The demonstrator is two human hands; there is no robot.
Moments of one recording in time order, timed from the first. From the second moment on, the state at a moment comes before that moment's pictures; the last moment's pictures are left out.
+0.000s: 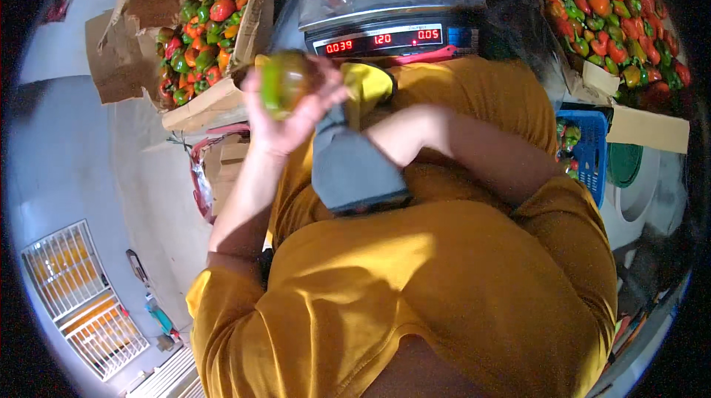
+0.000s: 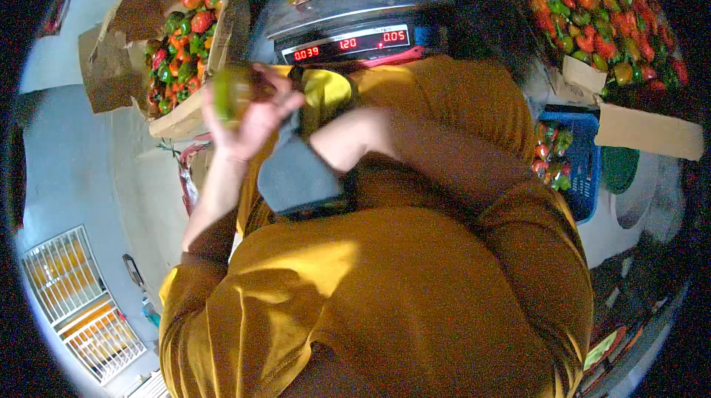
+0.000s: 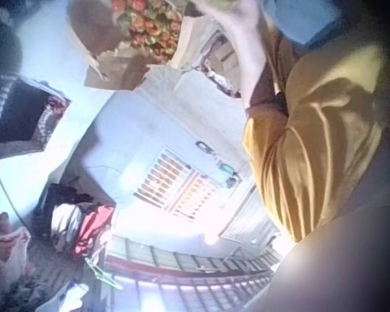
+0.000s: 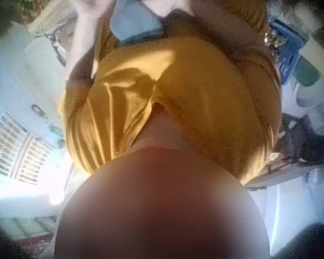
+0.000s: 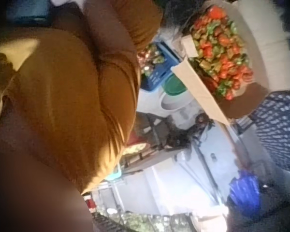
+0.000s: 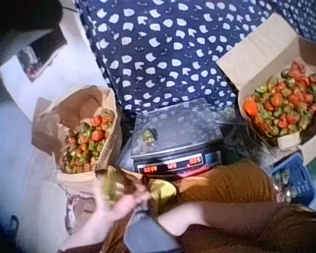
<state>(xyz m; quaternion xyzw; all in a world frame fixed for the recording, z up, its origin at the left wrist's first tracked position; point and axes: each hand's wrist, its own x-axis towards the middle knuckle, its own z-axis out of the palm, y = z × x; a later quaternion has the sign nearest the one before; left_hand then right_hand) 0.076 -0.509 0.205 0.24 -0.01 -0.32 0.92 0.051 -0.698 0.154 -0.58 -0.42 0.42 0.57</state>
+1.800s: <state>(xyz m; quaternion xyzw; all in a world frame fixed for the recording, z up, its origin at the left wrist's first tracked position) 0.063 -0.537 0.232 0.87 -0.20 -0.02 0.44 0.076 -0.731 0.221 -0.88 -0.26 -0.13 0.38</state>
